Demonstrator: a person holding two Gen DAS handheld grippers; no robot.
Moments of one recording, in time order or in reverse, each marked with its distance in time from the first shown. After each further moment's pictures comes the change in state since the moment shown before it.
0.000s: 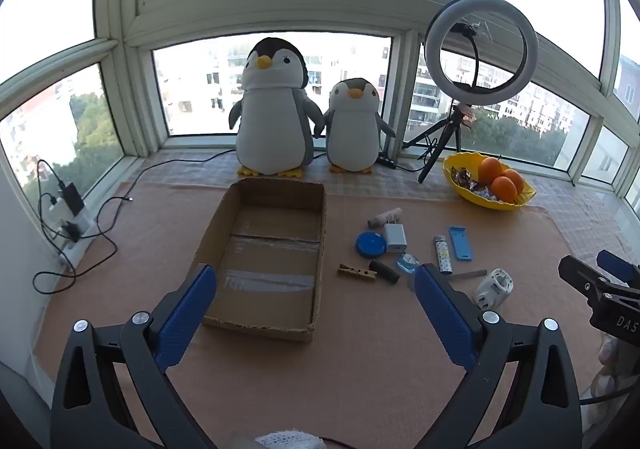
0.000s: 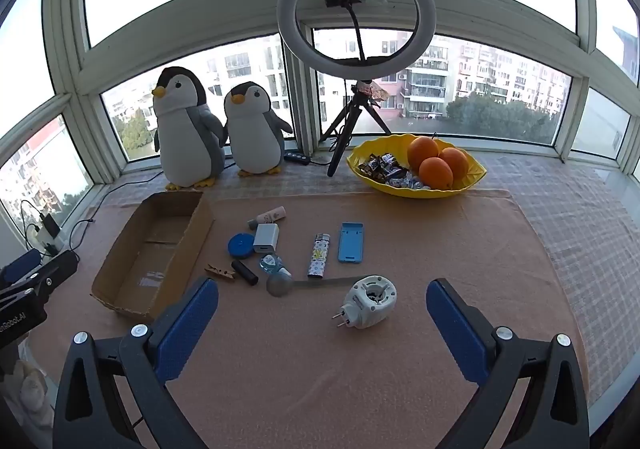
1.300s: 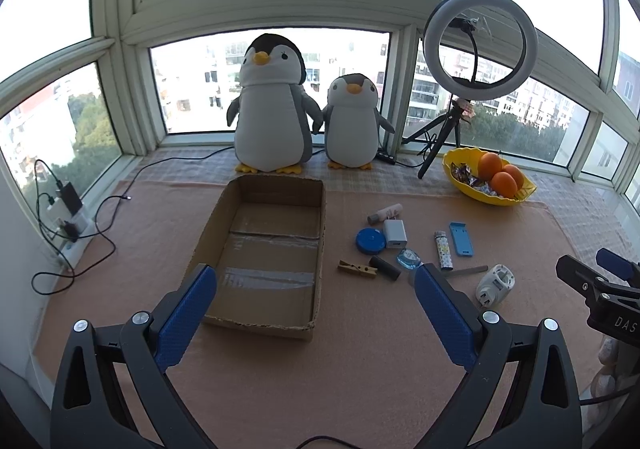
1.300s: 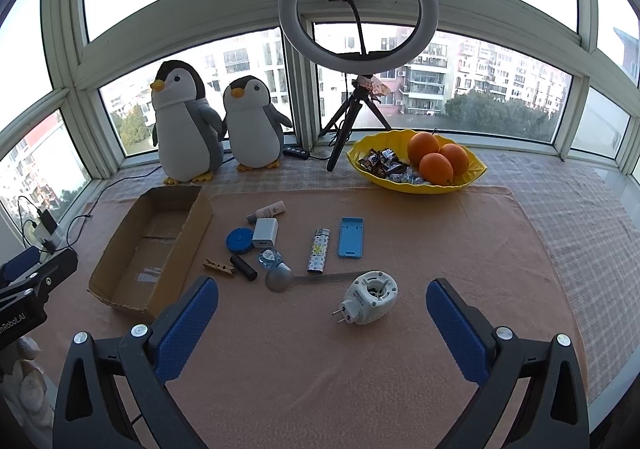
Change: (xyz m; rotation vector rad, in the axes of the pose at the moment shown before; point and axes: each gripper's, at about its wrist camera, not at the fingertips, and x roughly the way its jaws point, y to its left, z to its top) left arm 0.003 -0.004 -0.003 0.006 0.008 0.000; right arm 0.004 0.004 -0.003 0.000 0.016 0.002
